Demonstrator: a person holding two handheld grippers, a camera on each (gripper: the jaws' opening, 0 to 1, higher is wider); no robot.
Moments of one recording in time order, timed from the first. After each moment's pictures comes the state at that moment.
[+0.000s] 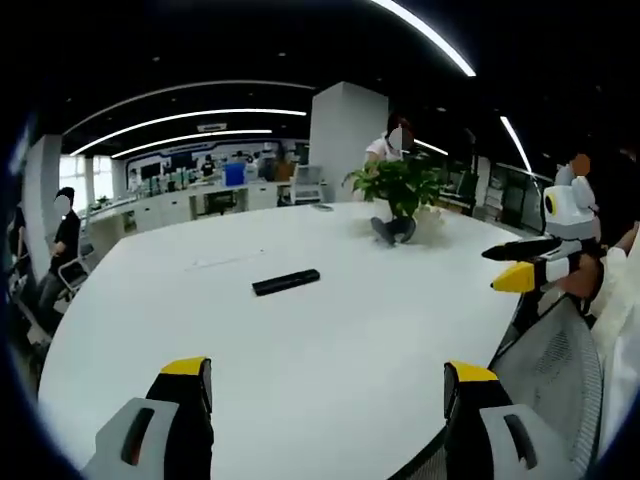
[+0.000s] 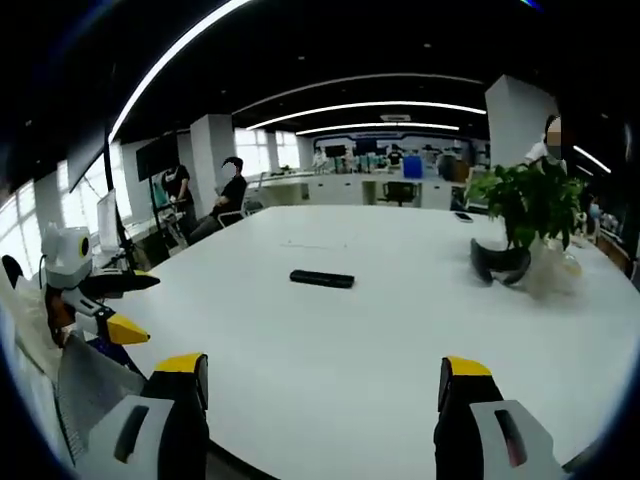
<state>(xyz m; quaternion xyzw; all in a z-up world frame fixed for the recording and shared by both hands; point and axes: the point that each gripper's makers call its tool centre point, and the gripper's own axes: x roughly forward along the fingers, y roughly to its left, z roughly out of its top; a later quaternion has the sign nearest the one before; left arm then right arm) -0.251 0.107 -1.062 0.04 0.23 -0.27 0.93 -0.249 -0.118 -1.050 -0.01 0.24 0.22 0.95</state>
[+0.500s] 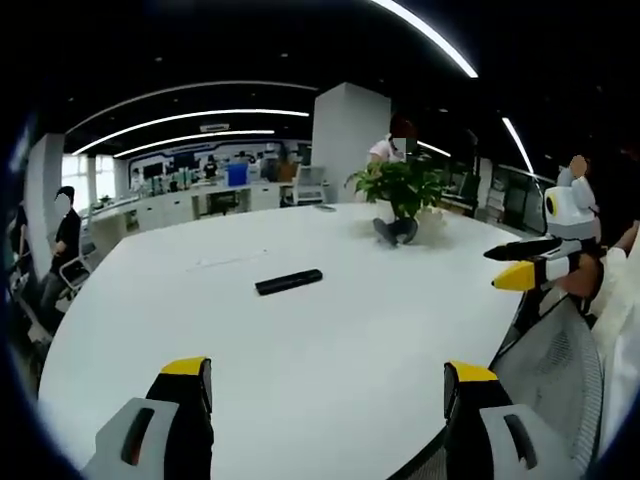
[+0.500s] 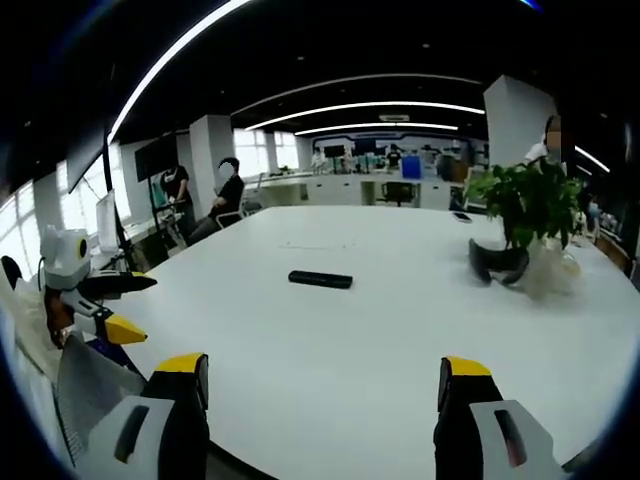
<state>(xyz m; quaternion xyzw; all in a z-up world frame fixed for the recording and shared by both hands) -0.252 0.111 -1.061 0.04 0.22 -0.27 0.94 -0.249 -0.120 -1.049 -0.01 0.24 0.21 0.95</state>
